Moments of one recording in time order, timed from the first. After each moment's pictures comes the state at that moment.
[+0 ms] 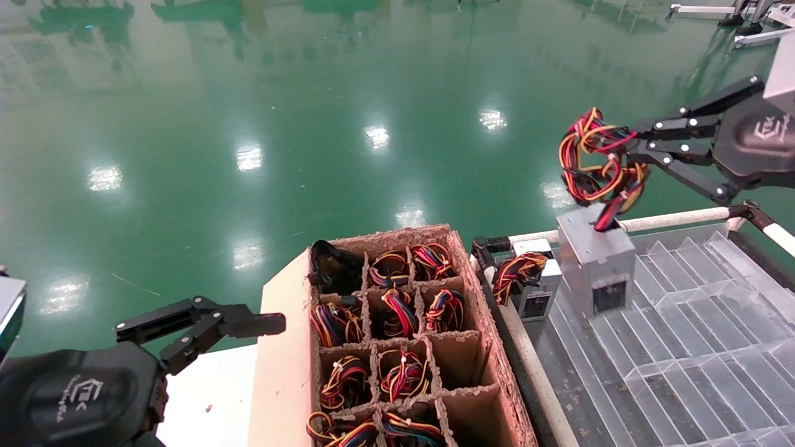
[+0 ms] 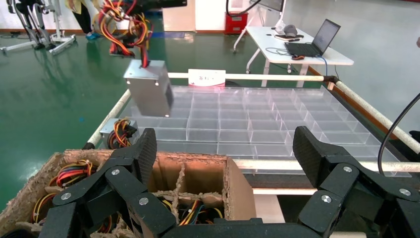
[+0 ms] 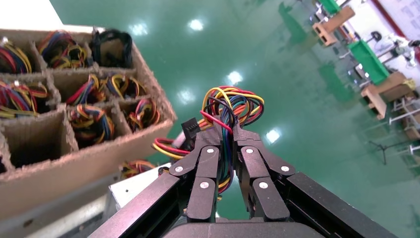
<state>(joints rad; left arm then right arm) -1.09 0.59 0.34 -1.27 0.69 1.47 -0.16 1.76 -0.59 -0.41 0.99 -1.40 -1.44 0.03</state>
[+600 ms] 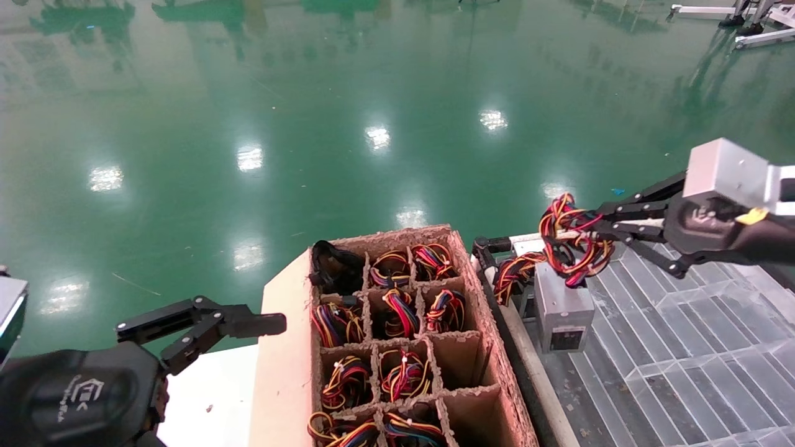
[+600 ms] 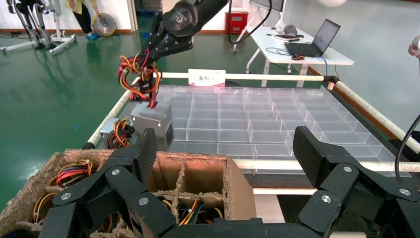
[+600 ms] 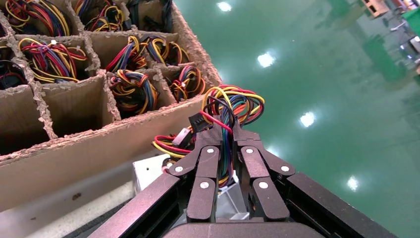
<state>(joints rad) -1.09 0.59 0.34 -1.27 0.69 1.47 -0.16 1.68 -0.64 -0.45 0.90 -1.43 -1.43 -0.03</state>
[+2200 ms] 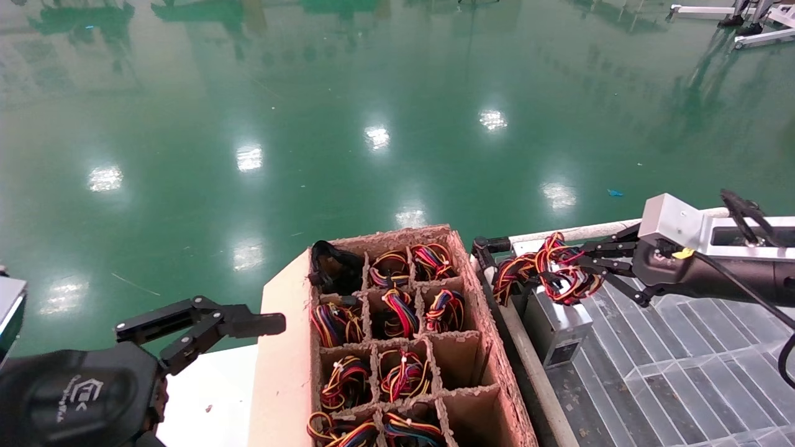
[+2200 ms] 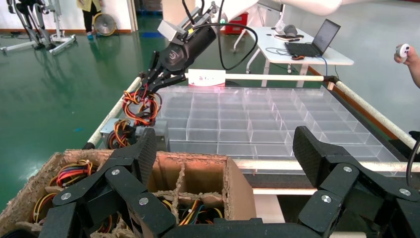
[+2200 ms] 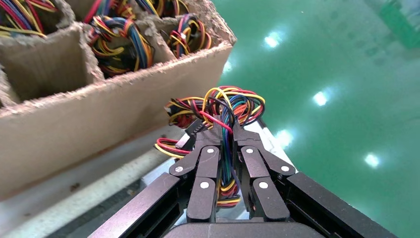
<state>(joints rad) -1.09 0.59 0.34 -1.27 0.69 1.47 -0.16 1.66 -0.76 -0.49 0.52 -1.47 -1.36 -0.27</state>
